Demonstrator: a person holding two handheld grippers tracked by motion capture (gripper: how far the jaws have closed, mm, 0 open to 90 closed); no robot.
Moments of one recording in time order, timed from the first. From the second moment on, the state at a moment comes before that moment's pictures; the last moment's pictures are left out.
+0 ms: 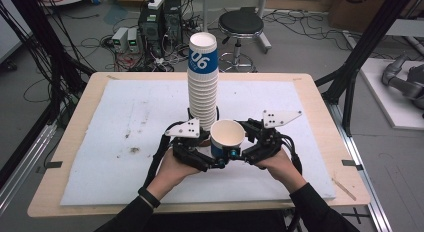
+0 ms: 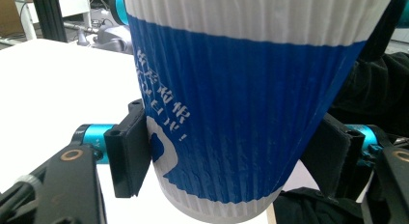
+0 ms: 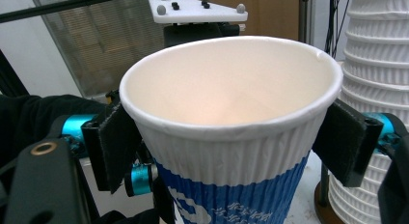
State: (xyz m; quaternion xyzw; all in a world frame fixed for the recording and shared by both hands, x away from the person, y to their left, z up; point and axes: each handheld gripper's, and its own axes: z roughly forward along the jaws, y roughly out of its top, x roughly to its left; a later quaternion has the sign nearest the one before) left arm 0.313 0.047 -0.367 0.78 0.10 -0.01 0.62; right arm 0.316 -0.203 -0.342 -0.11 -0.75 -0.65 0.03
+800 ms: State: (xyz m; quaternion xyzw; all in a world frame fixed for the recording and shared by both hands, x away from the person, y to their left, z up) left arm 0.309 0.070 -0.357 0.78 0.11 0.03 0.62; right arm 0.320 -0.213 -0.339 -0.11 -0.75 -0.65 -0.01
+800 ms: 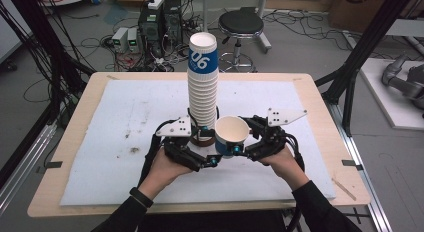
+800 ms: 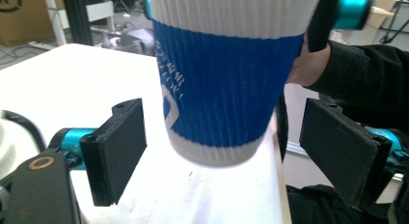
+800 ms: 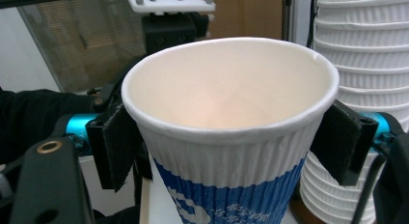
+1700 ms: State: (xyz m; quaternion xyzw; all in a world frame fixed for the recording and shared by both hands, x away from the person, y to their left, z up) left arm 0.304 0.129 -0.333 0.74 0.13 0.10 0.65; right arm 0.324 -0.244 -0.338 -0.14 -0.75 -0.64 -0.04
